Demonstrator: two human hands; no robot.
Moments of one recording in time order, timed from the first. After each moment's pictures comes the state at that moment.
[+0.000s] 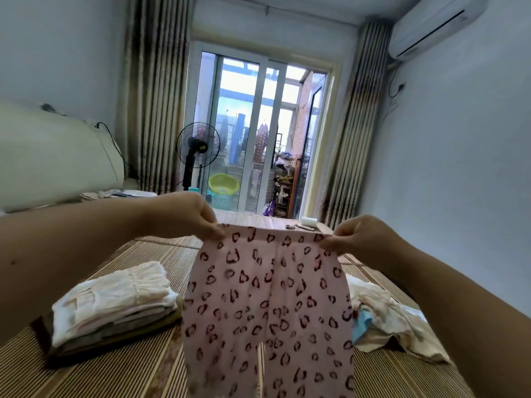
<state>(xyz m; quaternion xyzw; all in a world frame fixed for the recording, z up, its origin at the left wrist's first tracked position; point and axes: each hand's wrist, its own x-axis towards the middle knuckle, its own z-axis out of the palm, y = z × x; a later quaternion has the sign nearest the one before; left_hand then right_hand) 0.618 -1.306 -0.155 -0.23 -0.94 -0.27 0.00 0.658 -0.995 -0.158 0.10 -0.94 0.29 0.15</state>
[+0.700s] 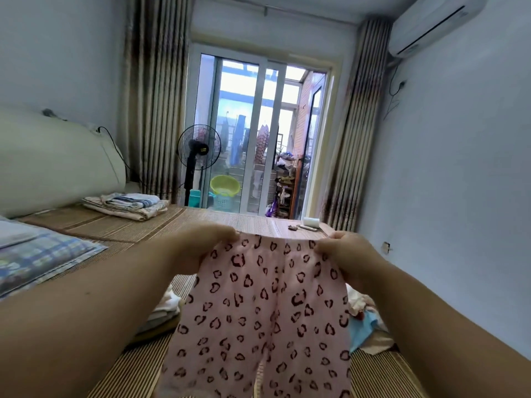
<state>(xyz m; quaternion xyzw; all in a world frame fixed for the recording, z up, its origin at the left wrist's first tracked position) 0.593 -1.269 -0.201 -0.09 -0.73 -0.66 -0.15 0.634 -1.020 -0.189 -0.04 -0.81 0.58 0.09</state>
